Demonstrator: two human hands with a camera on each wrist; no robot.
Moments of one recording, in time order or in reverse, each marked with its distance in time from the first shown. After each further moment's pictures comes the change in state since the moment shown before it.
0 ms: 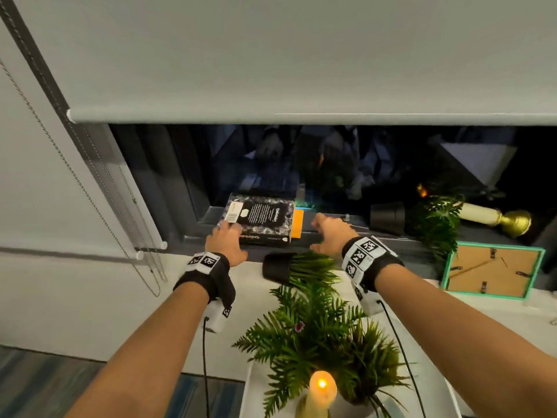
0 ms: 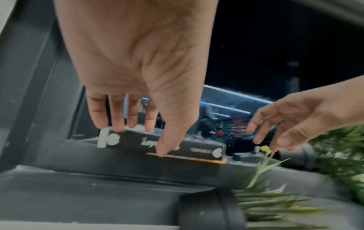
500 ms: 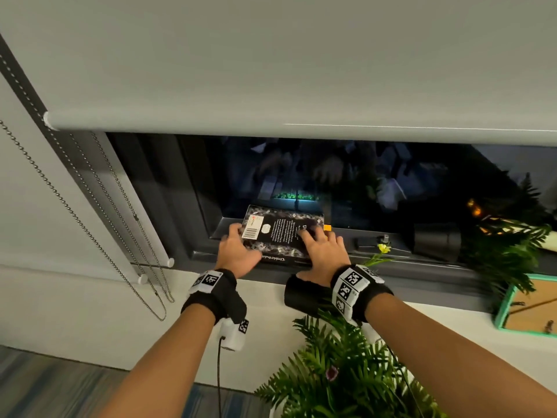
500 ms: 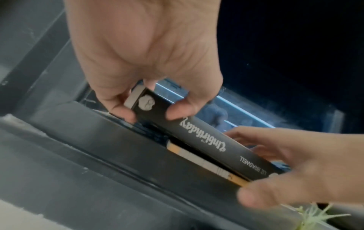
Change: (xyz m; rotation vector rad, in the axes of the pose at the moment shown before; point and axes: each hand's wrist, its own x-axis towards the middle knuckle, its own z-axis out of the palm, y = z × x) left_hand 0.071 -0.037 0.021 -0.733 0.039 -0.165; right_hand 0.084 -0.050 0.060 -0.249 0.082 -0.049
